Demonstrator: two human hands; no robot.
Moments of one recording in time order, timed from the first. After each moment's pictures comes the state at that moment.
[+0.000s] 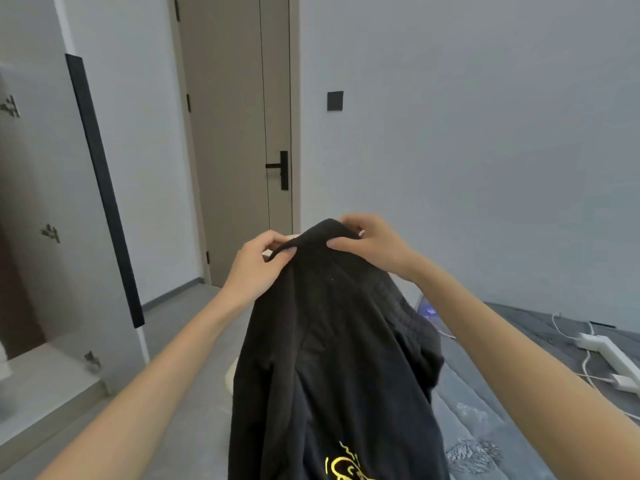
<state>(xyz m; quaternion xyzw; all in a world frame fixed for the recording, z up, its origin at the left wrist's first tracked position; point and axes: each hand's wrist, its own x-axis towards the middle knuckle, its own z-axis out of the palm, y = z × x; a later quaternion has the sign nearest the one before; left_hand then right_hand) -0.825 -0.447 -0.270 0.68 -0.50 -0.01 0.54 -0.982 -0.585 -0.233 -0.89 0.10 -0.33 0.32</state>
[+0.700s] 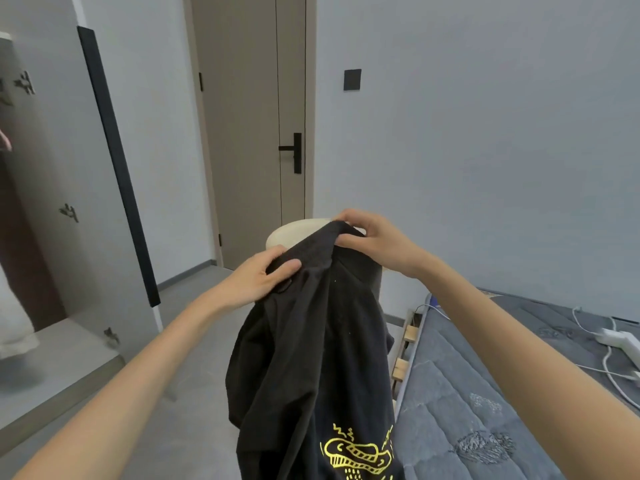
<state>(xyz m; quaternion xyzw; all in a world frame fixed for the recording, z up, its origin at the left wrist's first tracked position) -0.782 -0.428 -0.299 0.70 -0.58 -0.11 0.39 -0.956 -0.591 -0.252 -0.90 0.04 -0.27 0.34</state>
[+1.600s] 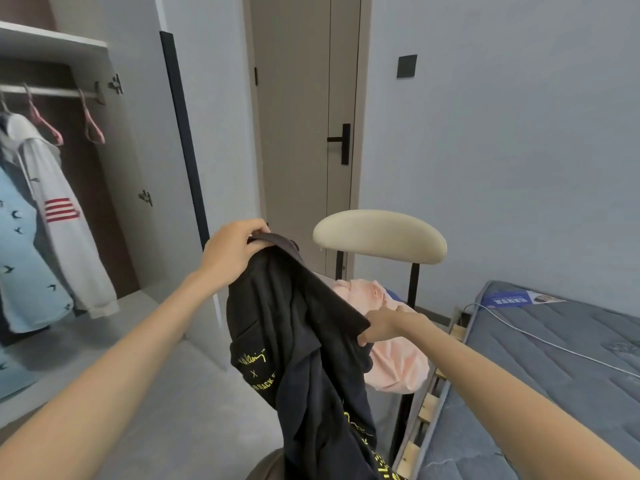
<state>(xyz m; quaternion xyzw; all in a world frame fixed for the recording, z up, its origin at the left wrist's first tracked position) -0.725 -0.351 -0.291 0.81 -0.45 0.14 0.35 -0.894 -0.585 -0.403 -0.93 0.26 0.19 0.19</state>
